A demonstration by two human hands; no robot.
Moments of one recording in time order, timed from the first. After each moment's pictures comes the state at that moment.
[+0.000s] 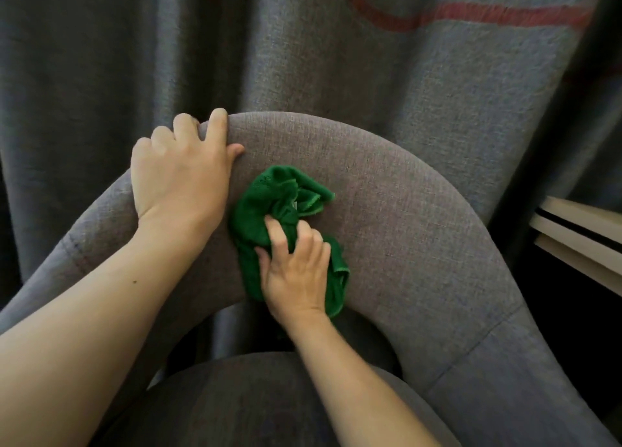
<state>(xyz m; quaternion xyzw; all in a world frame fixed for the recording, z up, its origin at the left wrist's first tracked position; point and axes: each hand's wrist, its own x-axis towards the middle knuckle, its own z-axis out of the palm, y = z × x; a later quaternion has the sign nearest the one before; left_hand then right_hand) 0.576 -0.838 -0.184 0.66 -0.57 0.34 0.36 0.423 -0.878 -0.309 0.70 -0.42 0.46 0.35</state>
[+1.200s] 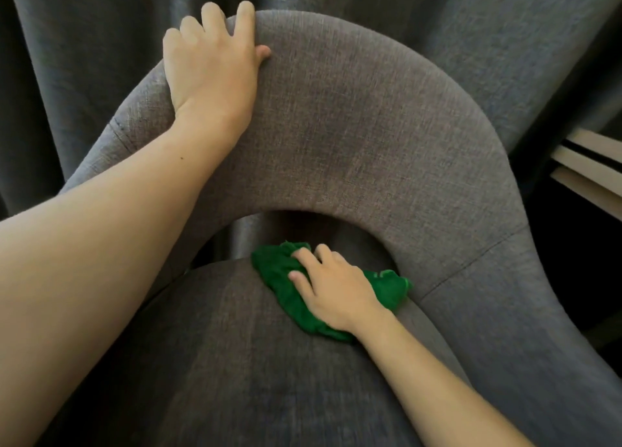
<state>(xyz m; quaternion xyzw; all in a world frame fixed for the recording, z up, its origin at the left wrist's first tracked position) 0.575 -0.836 -0.184 0.66 -0.58 0.30 0.37 0.351 -0.765 -0.354 0.85 -0.51 0.07 0.08</state>
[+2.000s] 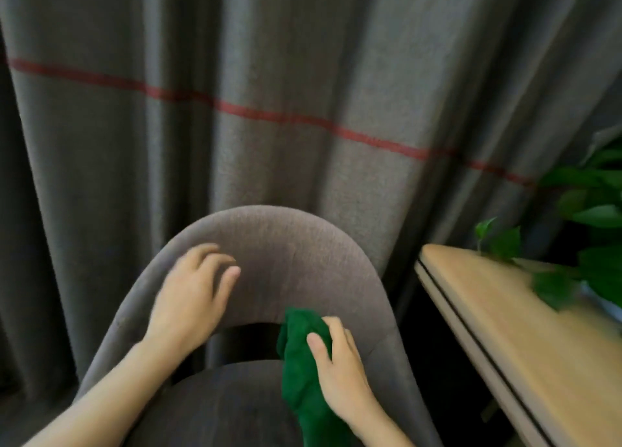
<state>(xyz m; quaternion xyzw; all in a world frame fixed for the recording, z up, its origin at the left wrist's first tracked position) 0.545 -0.722 -0.124 0.58 -0.70 0.01 0.41 0.298 -0.680 -0.190 0.64 -0.64 0.35 -0.24</state>
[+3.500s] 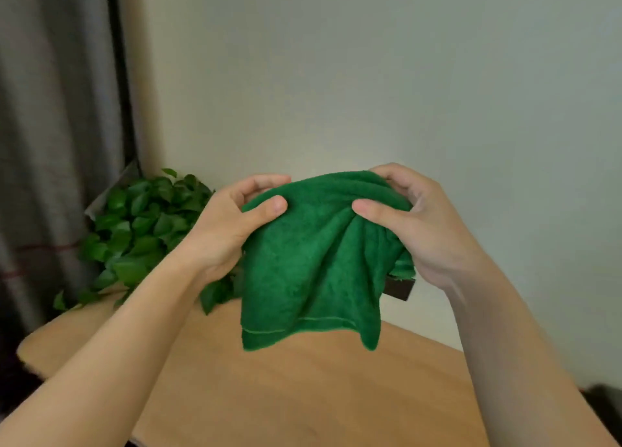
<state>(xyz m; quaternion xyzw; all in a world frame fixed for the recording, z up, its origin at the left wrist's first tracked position) 0.117 -0.365 0.422 -0.13 -0.62 -0.75 0.18 0.064 -0.123 0.468 0.39 -0.68 0.62 0.02</state>
